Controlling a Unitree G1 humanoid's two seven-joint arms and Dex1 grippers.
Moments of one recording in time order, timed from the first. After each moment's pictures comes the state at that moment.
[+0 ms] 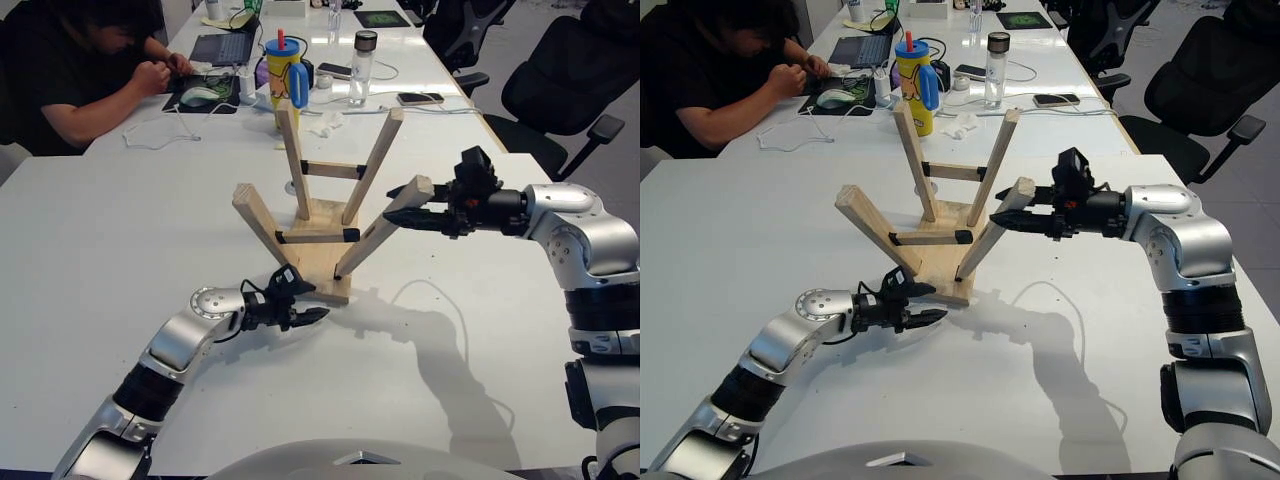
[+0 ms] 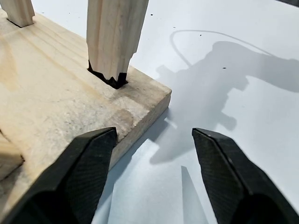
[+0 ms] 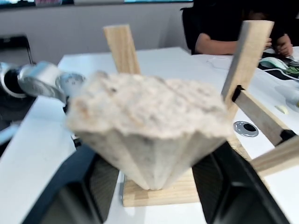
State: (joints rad) left arm -0.23 0.49 -0.40 -0.12 -0.27 0.52 -0.75; right arm -0.61 -0.74 0.07 0.08 0.56 0.52 1.25
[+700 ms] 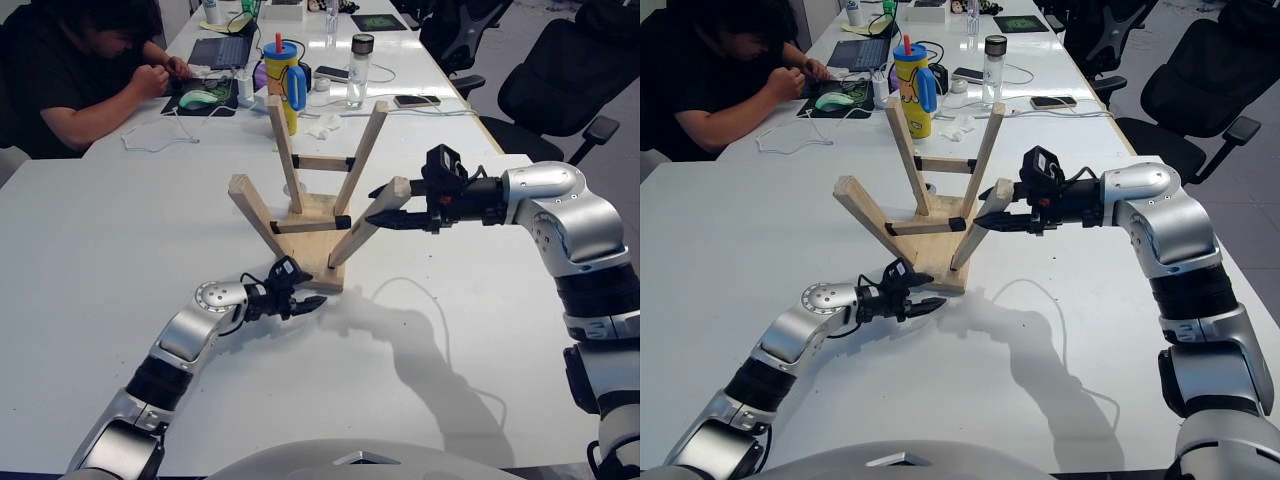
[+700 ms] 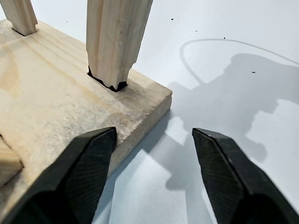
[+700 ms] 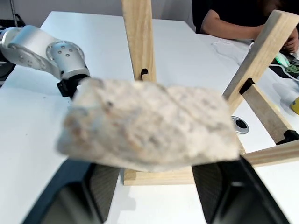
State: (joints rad) left arm -0.26 0.42 -0.38 0.01 -0.21 0.46 -0.74; right arm -0.73 -0.75 0.22 0.11 0.46 0.51 1.24
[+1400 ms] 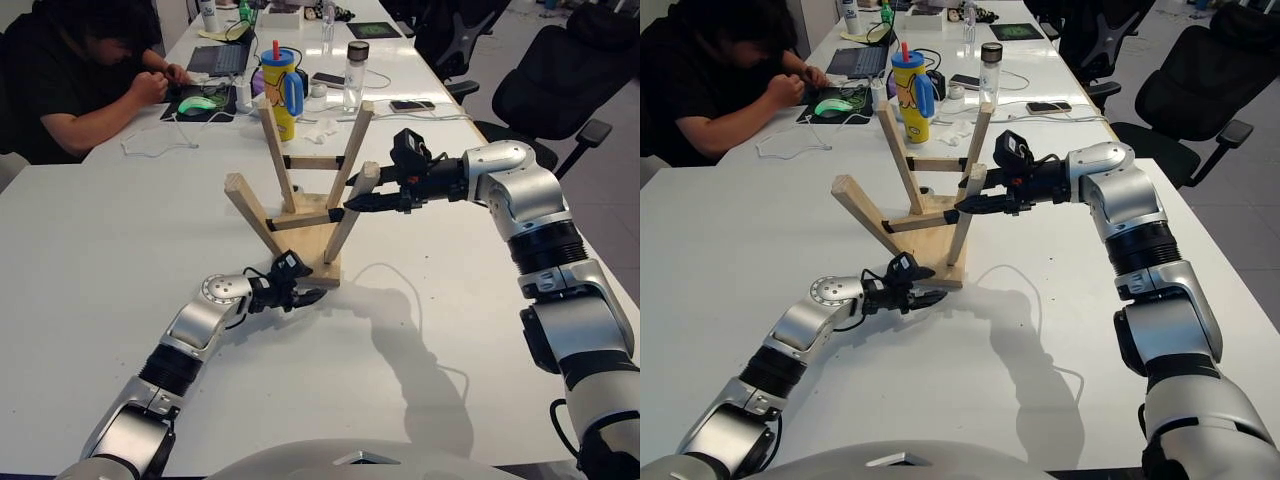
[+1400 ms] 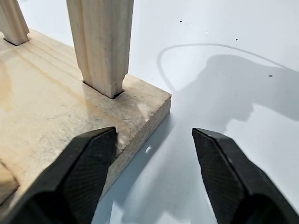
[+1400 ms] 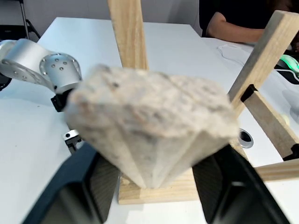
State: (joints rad) left arm -0.30 0.39 -0.38 0.12 -0.18 0.40 -0.75; right arm -0.92 -0.56 0.28 0.51 0.36 0.33 1.31
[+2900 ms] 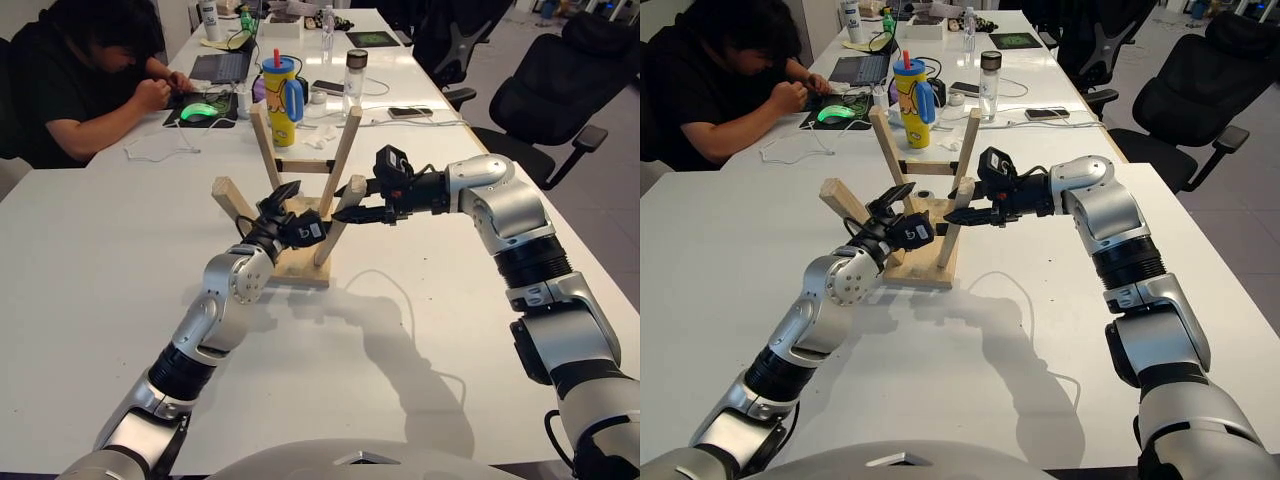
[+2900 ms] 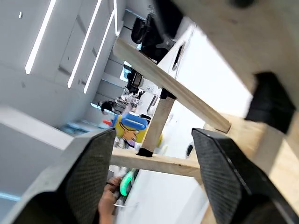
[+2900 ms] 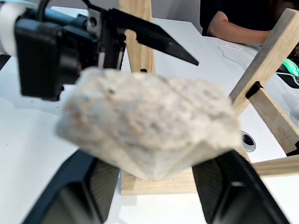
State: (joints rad) left arm -0.35 0.31 -0.40 -0.23 0.69 0.33 -0.36; right arm -0.85 -0.54 0.30 0.37 0.31 0.38 1.25
